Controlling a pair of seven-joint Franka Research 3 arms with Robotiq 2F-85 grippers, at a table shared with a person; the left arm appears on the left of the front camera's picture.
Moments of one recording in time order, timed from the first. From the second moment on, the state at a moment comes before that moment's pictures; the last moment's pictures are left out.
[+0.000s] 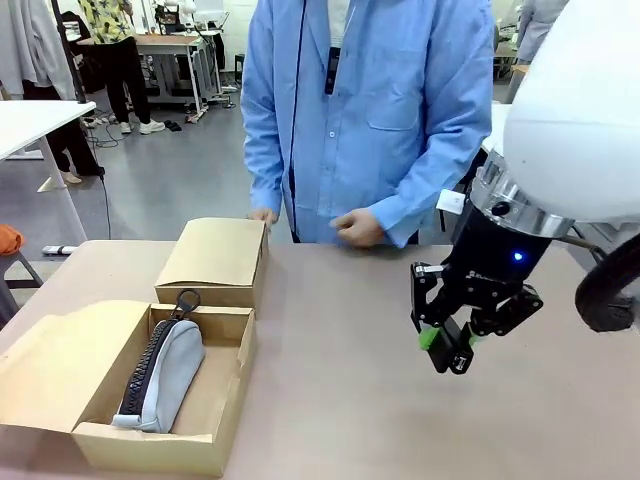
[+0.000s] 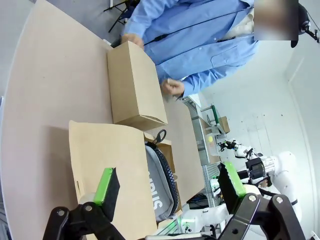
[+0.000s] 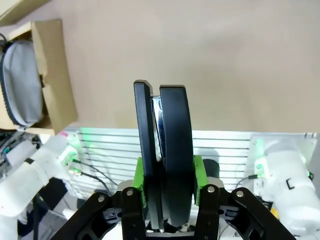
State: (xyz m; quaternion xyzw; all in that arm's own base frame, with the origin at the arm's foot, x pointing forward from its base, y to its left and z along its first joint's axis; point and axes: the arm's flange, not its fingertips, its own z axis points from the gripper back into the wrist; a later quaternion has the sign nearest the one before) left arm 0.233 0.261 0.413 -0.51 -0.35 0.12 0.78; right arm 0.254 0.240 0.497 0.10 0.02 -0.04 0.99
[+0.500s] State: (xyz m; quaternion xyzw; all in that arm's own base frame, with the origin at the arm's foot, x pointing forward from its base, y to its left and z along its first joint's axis) left arm 0.233 0.261 0.413 -0.51 -0.35 0.12 0.78; right arm 0.256 0.289 0.509 0.17 0.03 -0.06 0.98
